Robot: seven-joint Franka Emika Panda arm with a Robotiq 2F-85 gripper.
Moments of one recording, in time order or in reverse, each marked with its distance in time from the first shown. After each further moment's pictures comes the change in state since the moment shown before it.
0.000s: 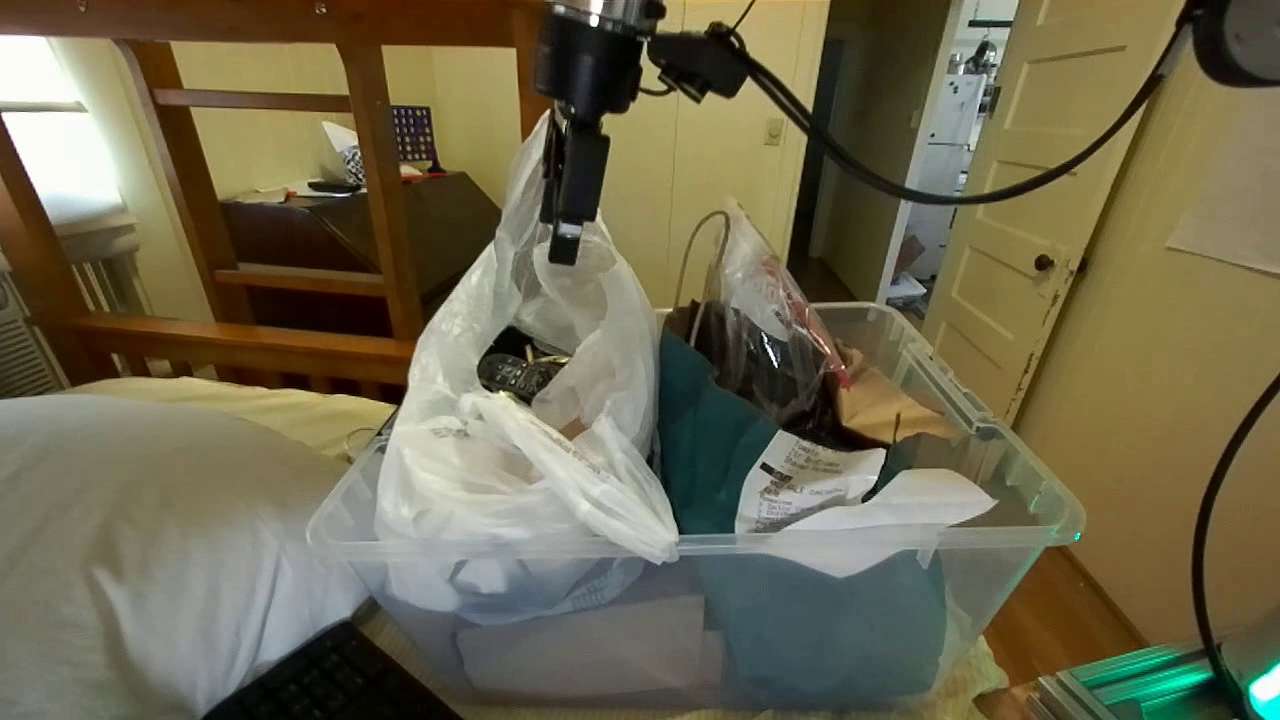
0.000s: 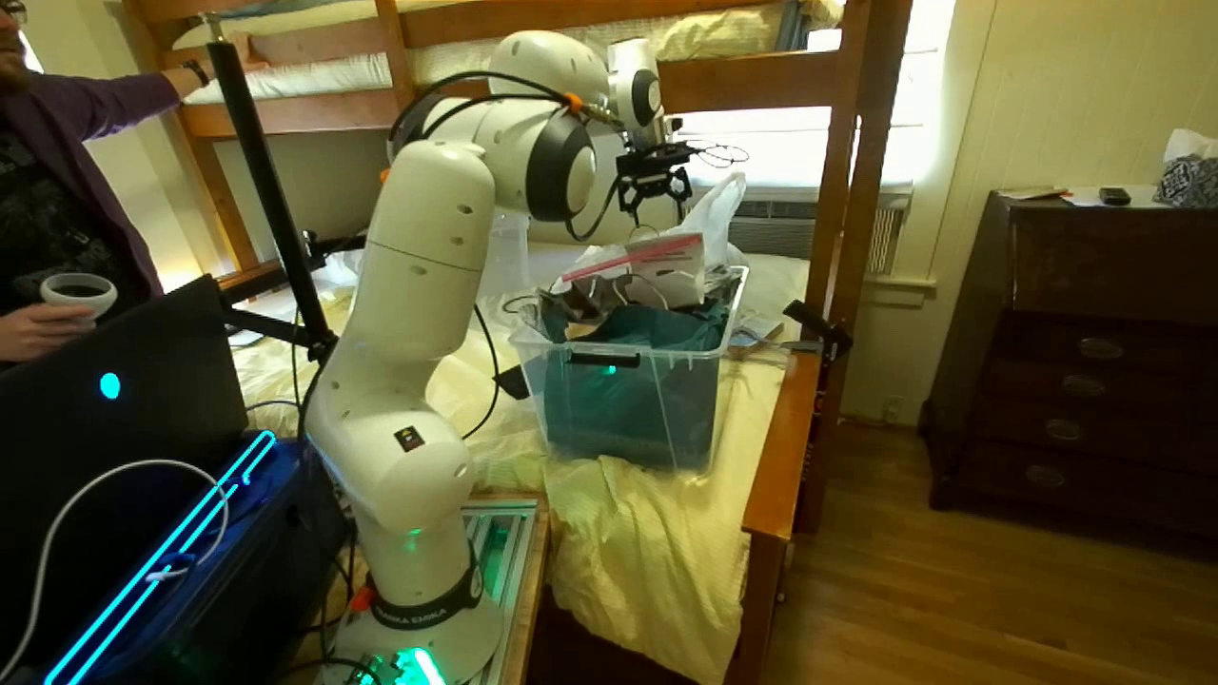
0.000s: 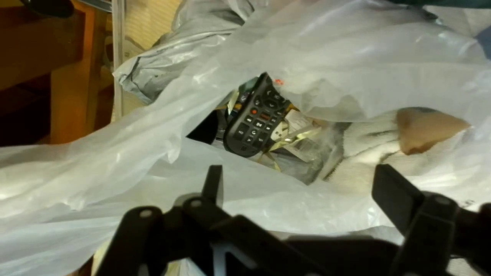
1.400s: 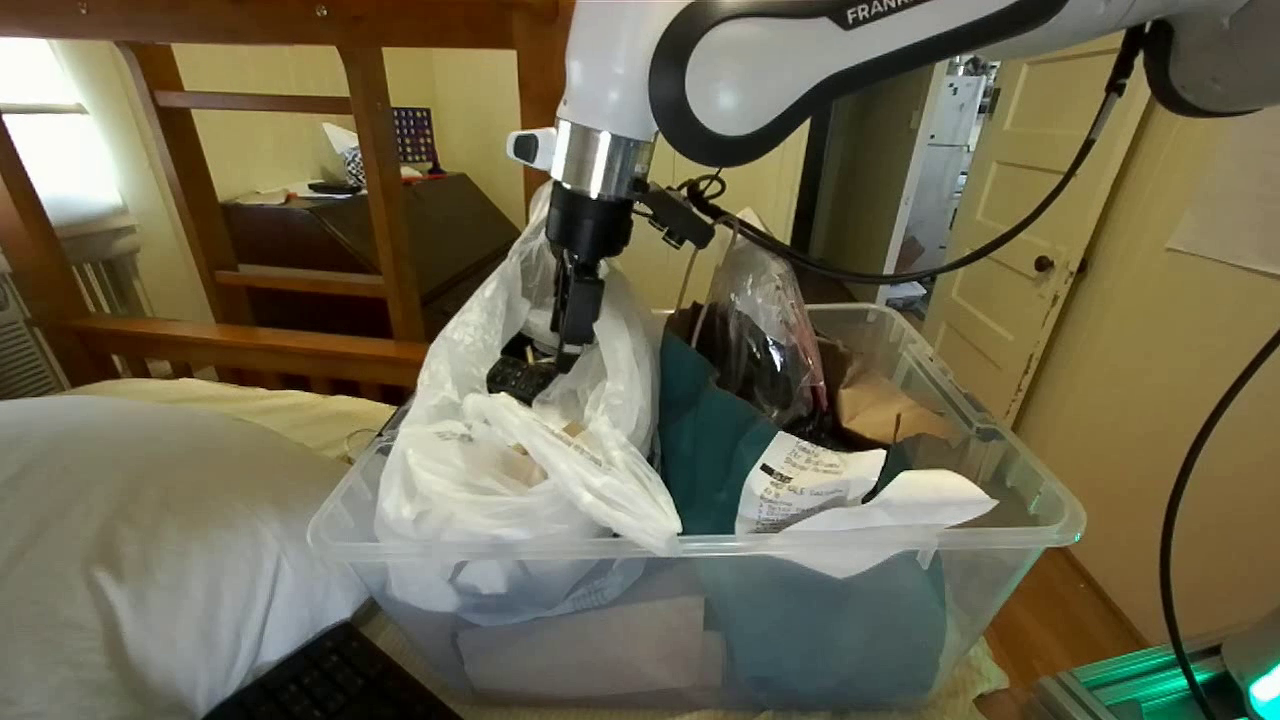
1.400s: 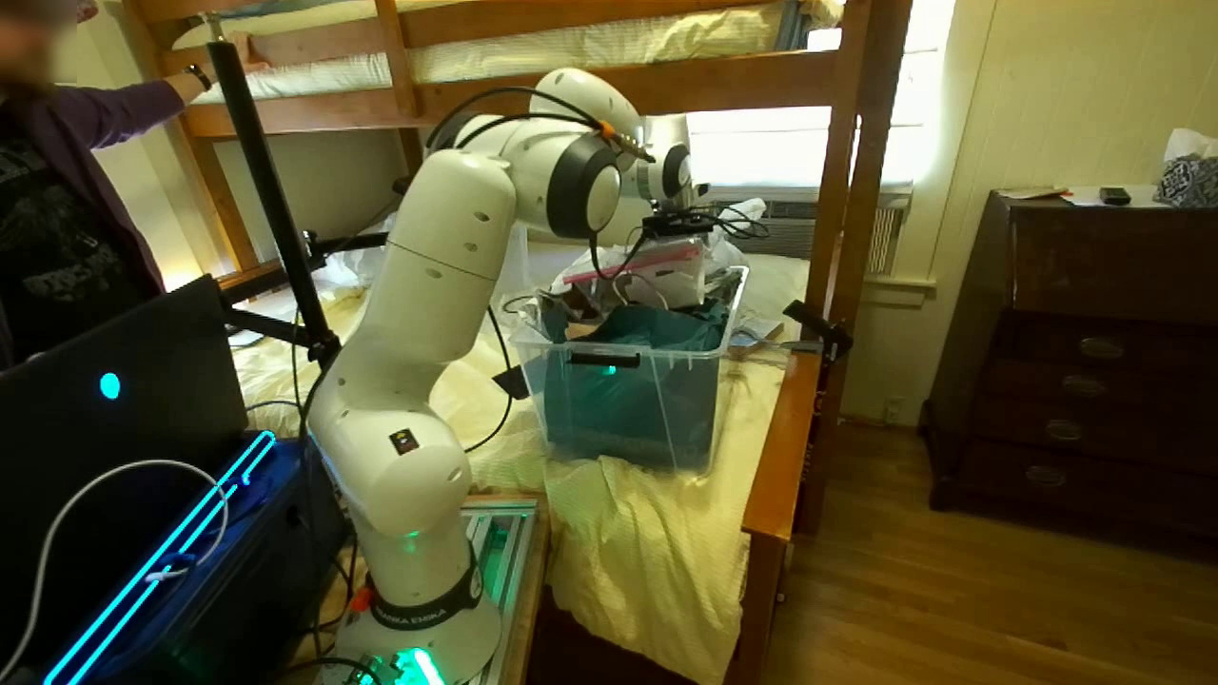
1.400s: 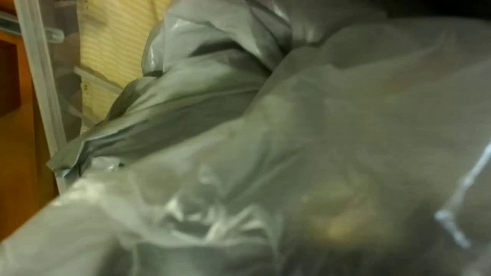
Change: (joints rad) arm -0.054 0.075 -0.057 -0.170 0.089 0.231 -0.035
